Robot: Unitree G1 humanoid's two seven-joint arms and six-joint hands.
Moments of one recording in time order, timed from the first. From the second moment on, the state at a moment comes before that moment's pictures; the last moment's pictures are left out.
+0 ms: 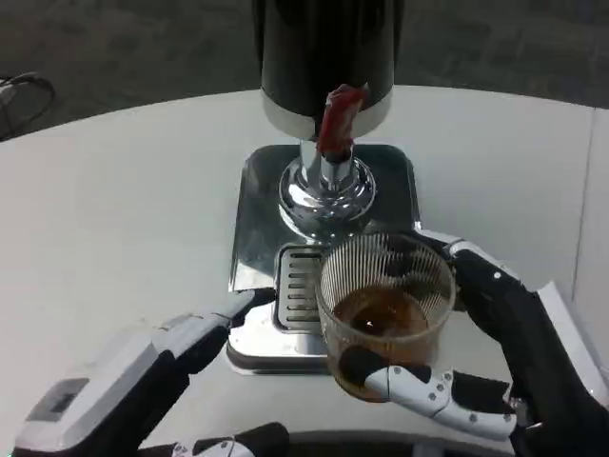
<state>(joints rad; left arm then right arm) 0.29 0.50 0.18 -0.49 0.30 -0.38 -0.32 0.21 -0.06 0.20 -0.68 -0.38 0.02 0.03</state>
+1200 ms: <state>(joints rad) 0.35 0.49 0.23 -0.65 0.48 -0.34 -0.27 0.29 -0.09 0.20 -0.76 -0.35 0.03 0.08</state>
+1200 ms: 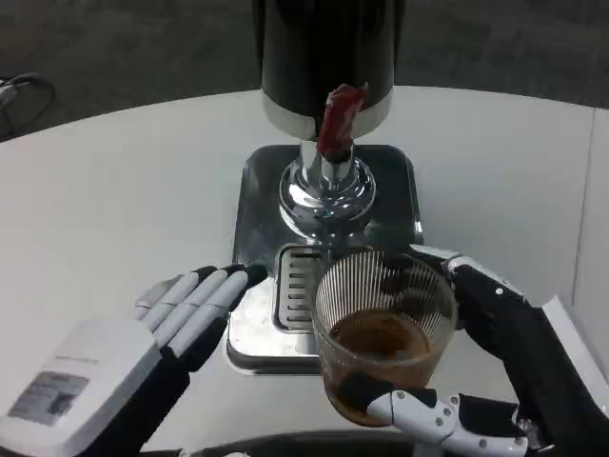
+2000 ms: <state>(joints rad) 0.37 0.49 0.26 -0.68 0.48 -0.33 -0.27 0.34 -0.12 0.19 -0.81 -0.33 0.03 0.09</state>
